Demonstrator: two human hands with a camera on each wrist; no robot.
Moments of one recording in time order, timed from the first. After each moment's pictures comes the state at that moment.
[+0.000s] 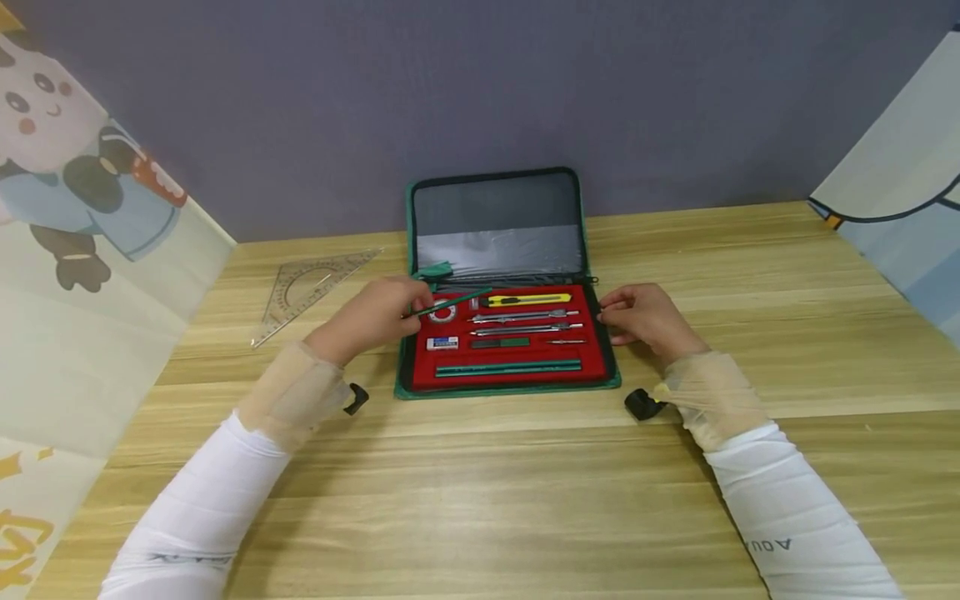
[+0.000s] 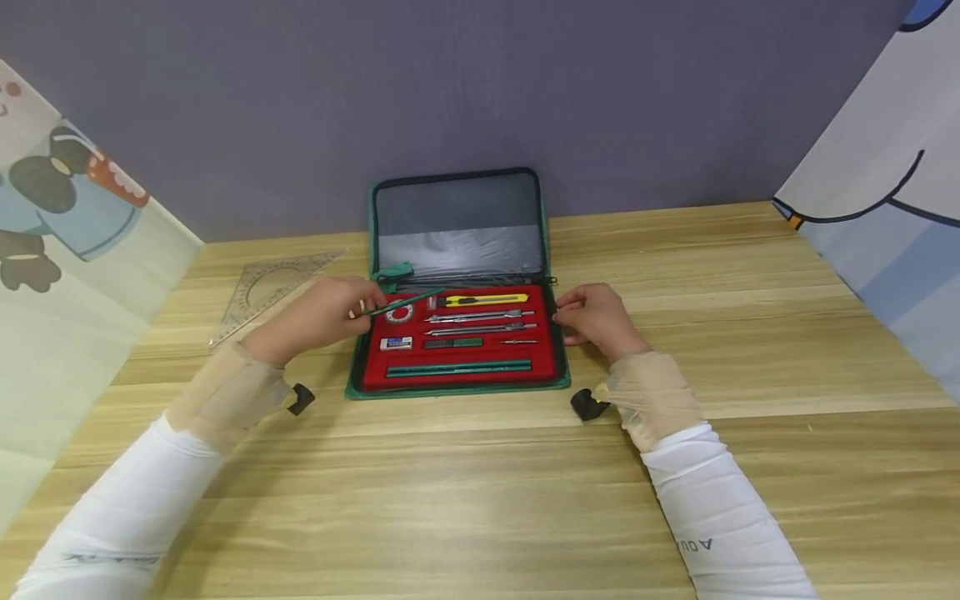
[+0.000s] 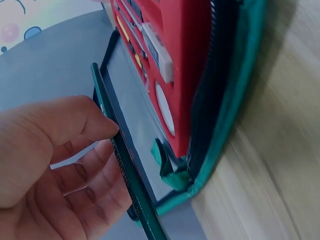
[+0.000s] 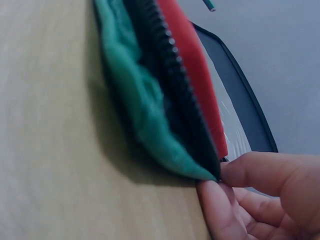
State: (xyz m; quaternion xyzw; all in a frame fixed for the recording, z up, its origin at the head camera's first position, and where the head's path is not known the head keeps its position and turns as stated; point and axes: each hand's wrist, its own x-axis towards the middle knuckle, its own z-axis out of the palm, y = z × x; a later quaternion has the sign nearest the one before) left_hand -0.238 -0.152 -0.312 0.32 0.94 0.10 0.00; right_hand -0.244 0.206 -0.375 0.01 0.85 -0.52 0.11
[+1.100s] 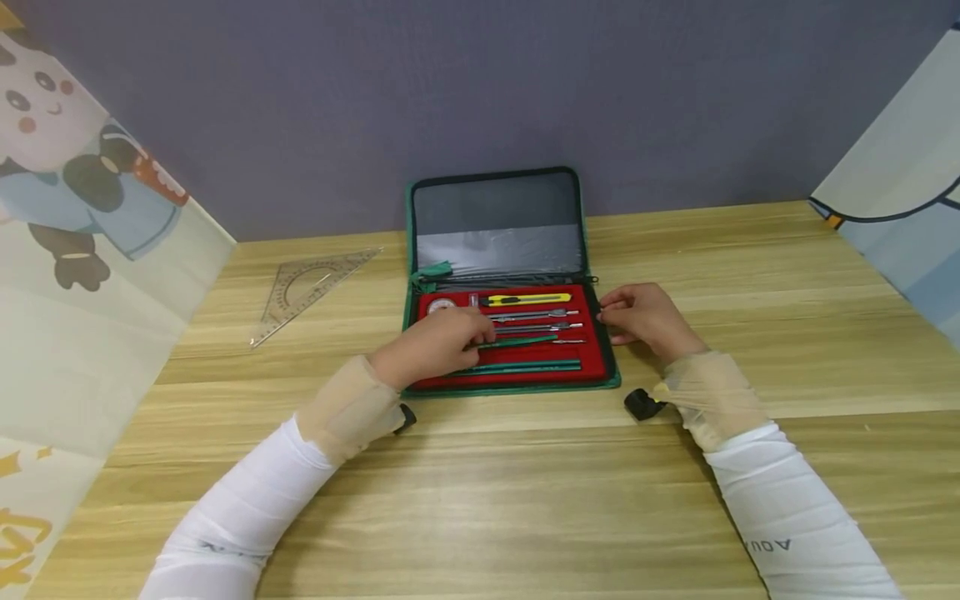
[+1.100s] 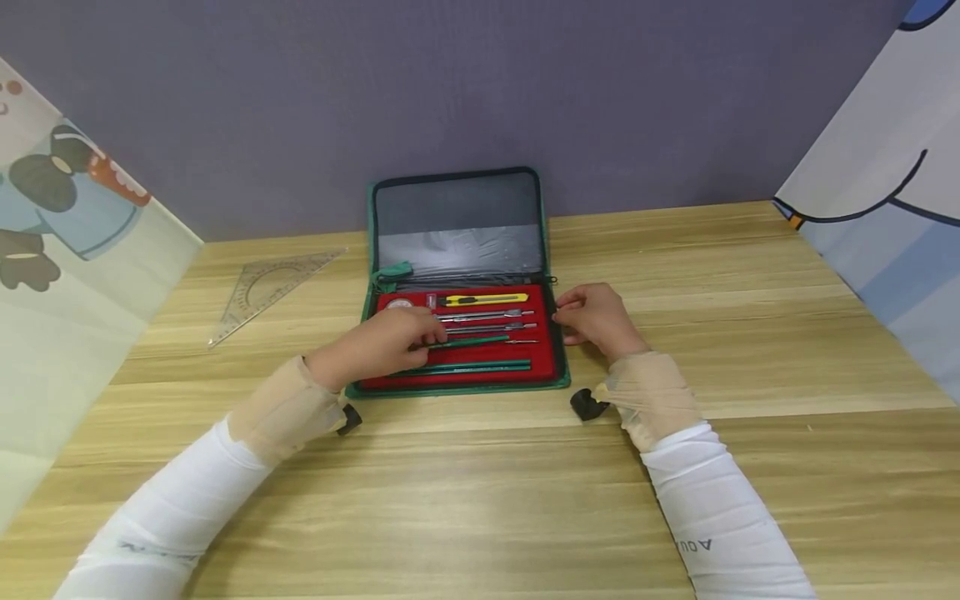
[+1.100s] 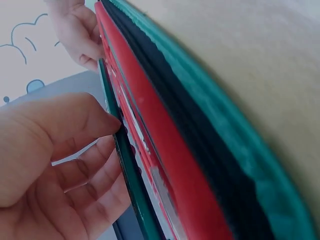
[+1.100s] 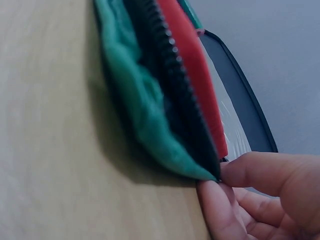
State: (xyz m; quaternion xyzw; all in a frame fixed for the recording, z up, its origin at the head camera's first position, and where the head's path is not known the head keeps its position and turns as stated) left_hand -0.220 -0.090 -0.337 0.41 0.91 0.09 0.05; right_hand -0.244 0.205 -0.375 0.00 0.85 -0.52 0.11
